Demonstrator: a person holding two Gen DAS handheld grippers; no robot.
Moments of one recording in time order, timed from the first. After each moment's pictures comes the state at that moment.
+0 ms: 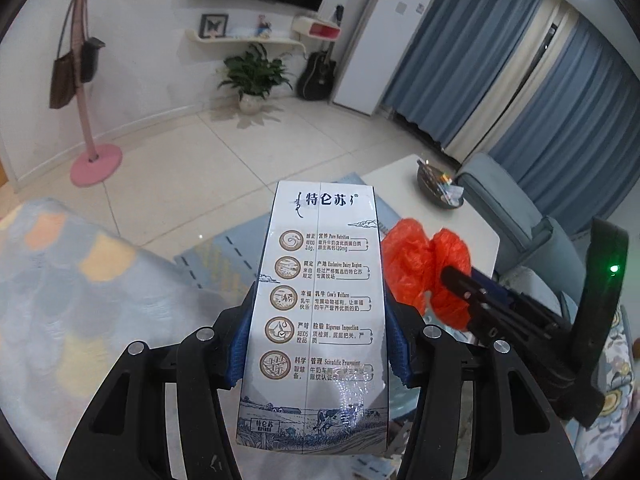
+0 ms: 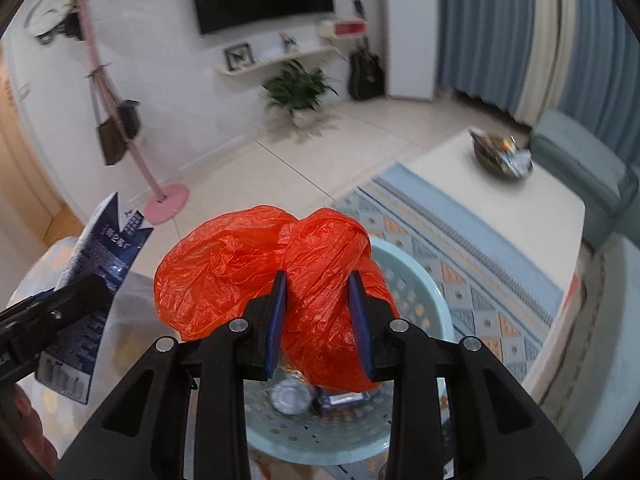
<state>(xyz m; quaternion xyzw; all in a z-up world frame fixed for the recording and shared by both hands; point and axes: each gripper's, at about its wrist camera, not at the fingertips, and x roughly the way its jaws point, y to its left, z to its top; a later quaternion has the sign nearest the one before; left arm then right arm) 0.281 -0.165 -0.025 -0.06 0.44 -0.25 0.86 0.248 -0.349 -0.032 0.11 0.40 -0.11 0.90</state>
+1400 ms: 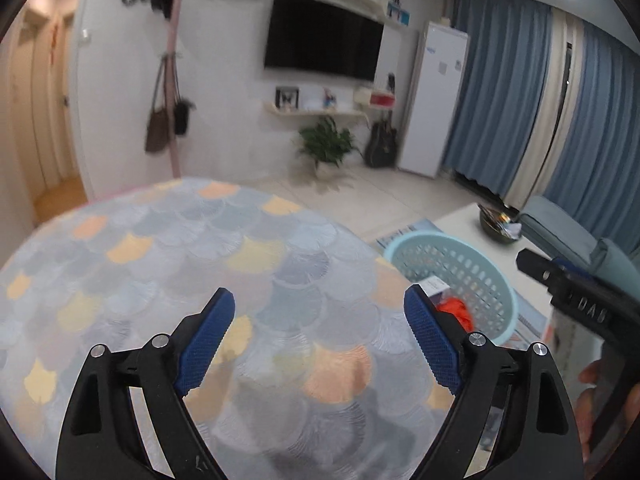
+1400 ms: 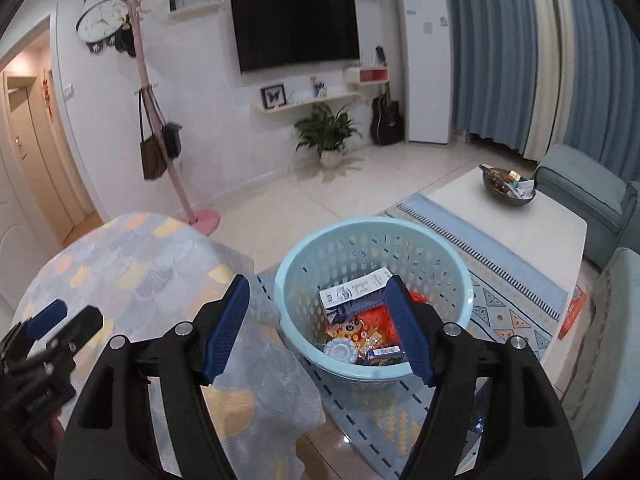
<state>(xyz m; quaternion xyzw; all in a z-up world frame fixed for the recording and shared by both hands) 0.123 -0.047 -0.027 -0.02 0.29 -0.11 0.95 0.114 -0.249 -0.010 0.09 0.30 -0.07 0.95</state>
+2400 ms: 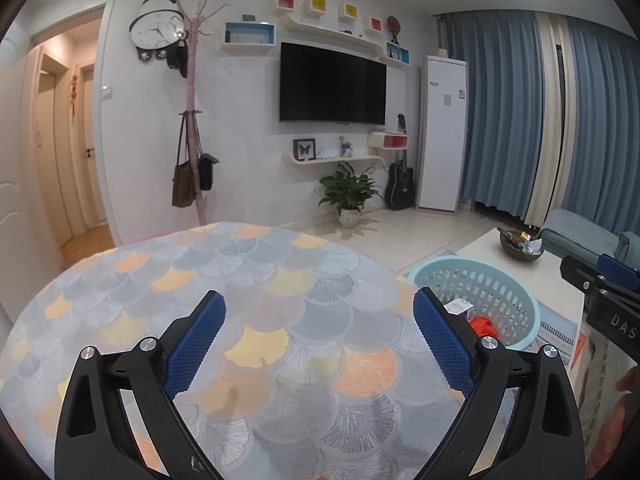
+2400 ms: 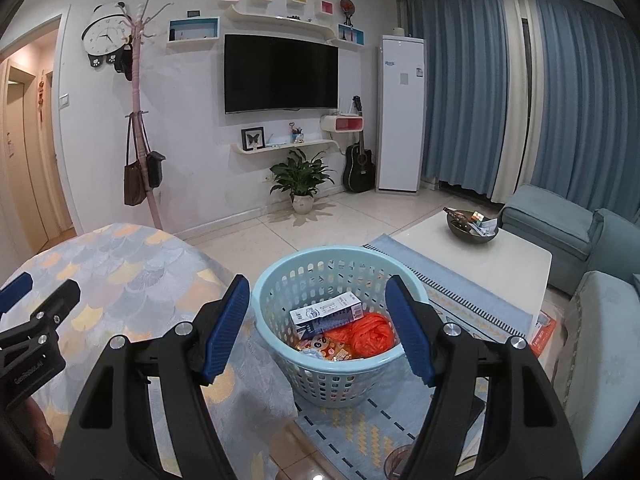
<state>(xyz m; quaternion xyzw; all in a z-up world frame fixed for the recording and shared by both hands) 0.082 -0.031 -0.022 0.01 0.21 -0.08 0.97 0.054 -0.234 -0.011 0.04 0.22 -0.13 0.97</state>
